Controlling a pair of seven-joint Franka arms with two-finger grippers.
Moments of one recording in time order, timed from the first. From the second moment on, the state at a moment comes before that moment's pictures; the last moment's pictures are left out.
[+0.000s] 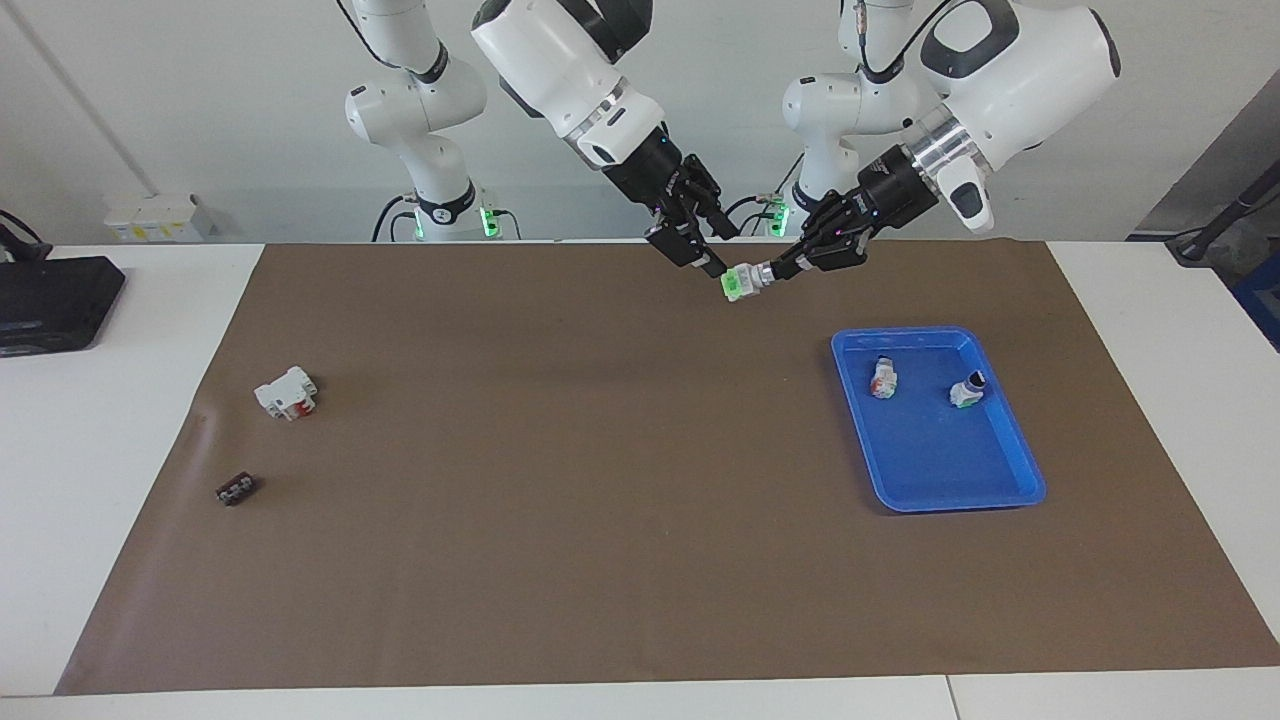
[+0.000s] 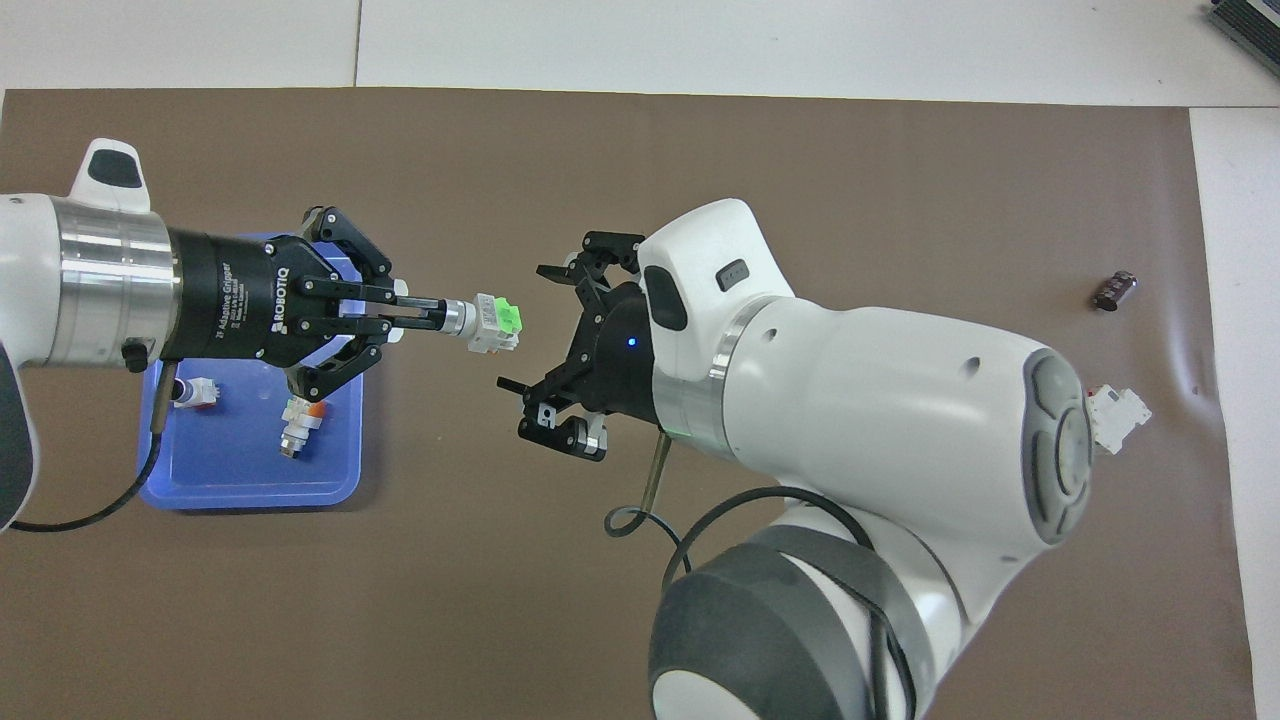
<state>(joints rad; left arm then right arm) -0.07 -0.09 -0.15 -1.82 -0.71 1.89 -1.29 0.44 0.05 0.19 -1.75 0.61 2.44 -0.97</state>
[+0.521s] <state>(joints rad) 0.02 -0.13 -0.13 -1.94 -0.44 1.89 -0.98 0.24 0.05 0.17 -1.77 0.61 2.41 -0.96</state>
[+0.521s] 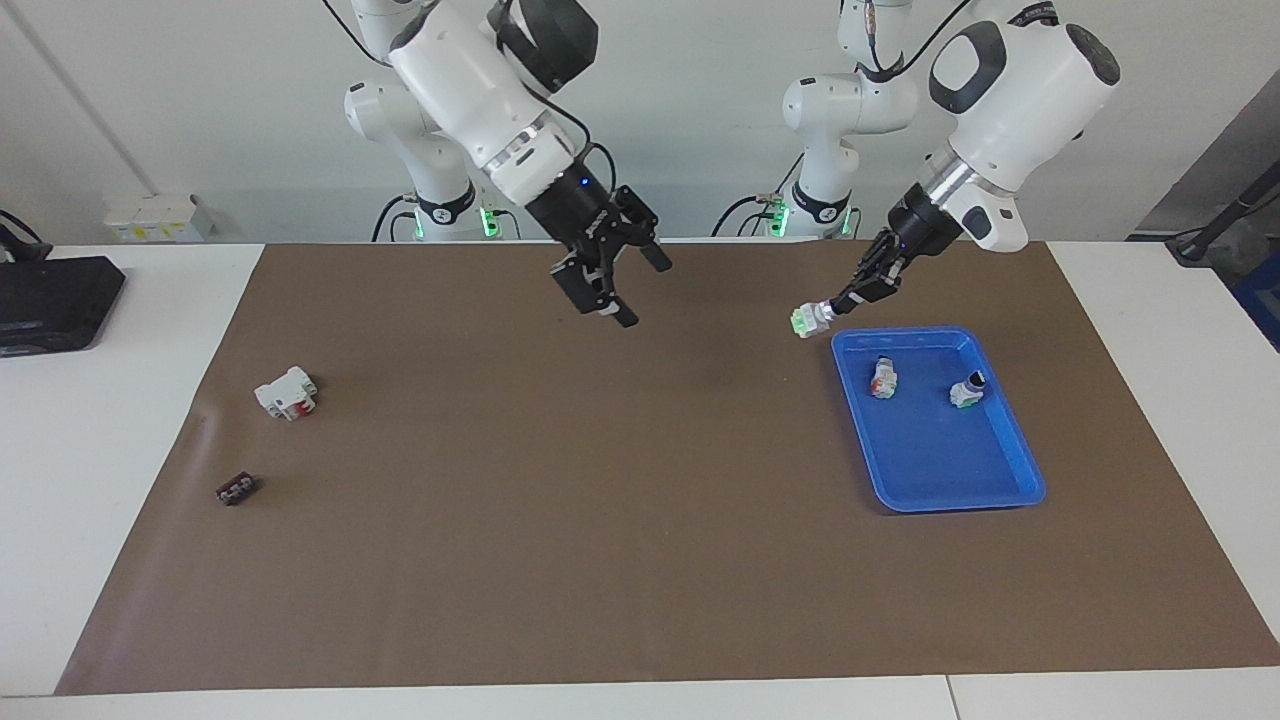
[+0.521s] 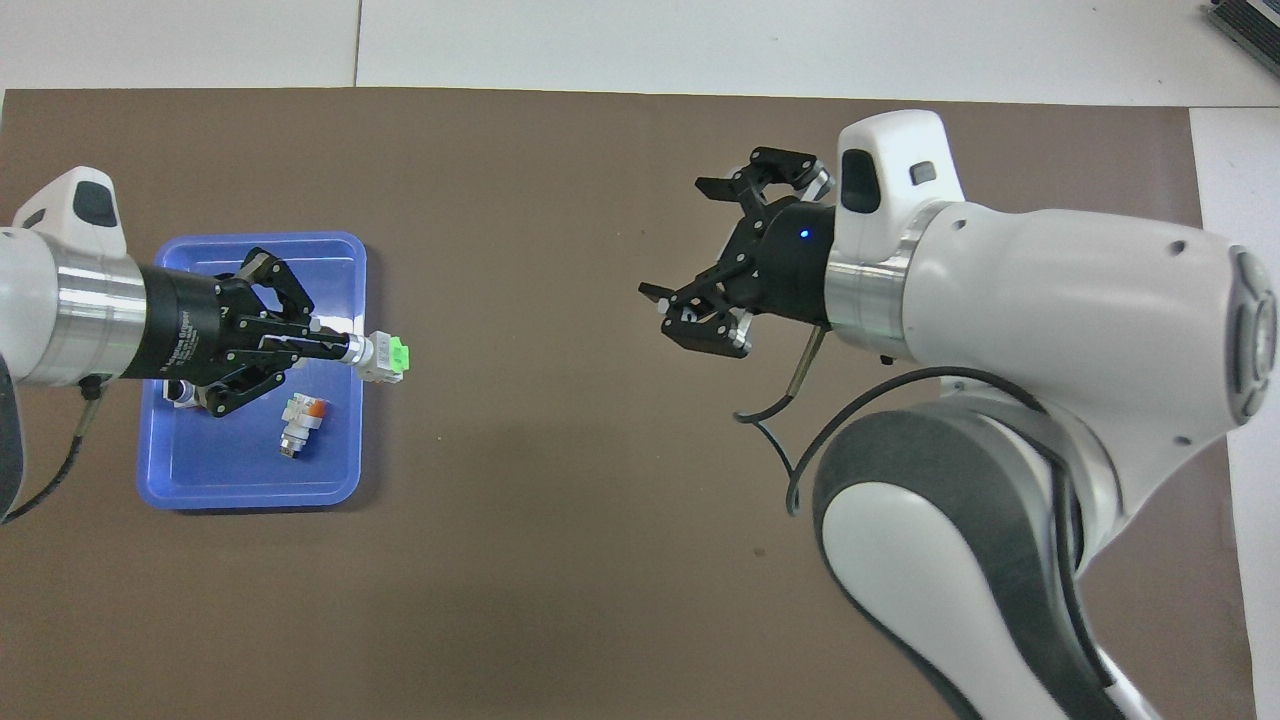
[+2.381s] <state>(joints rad) 0.22 -0.09 -0.15 -2.21 -0.13 2.22 -0.07 0.10 -0.06 -0.11 -1.58 -0.03 1.49 0.03</state>
